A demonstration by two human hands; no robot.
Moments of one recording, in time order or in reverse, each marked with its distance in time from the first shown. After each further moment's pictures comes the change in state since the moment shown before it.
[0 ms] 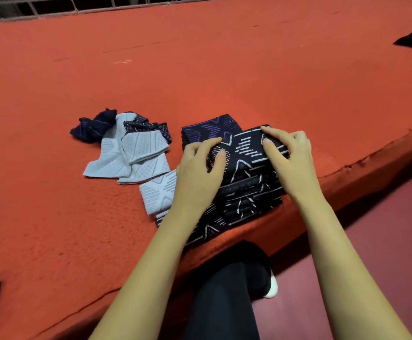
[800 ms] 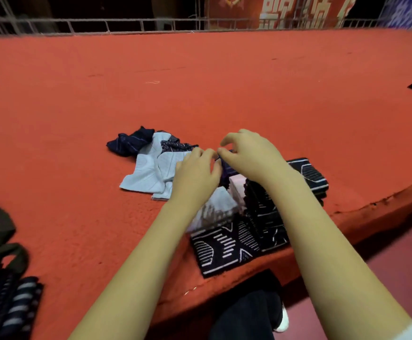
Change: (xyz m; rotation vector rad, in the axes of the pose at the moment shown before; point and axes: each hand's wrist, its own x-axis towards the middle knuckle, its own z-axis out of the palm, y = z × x) left_hand 0.046 -0.034 -0.065 0.410 0.020 0.097; right_hand 0.043 -0.129 0.073 -0.601 -0.407 -0.266
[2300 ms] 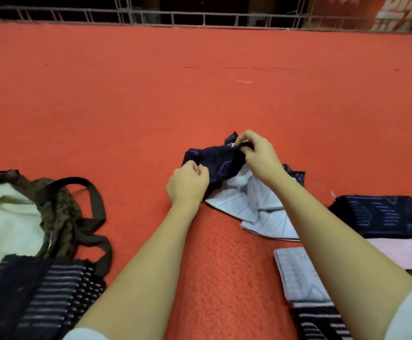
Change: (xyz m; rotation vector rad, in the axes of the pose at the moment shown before) left_hand 0.032 -0.223 -0.047 0.012 0.336 -0.739; right_hand 0.170 -0.123 0.150 0.717 -0.045 -0.181
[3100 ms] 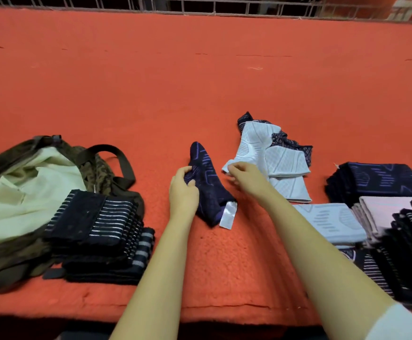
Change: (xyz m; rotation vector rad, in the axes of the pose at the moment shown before) left_hand -0.086 -0.074 -0.041 -0.473 -0.077 -0.137; right_hand -0.107 -0.008 0.062 0.221 -0.230 0.358
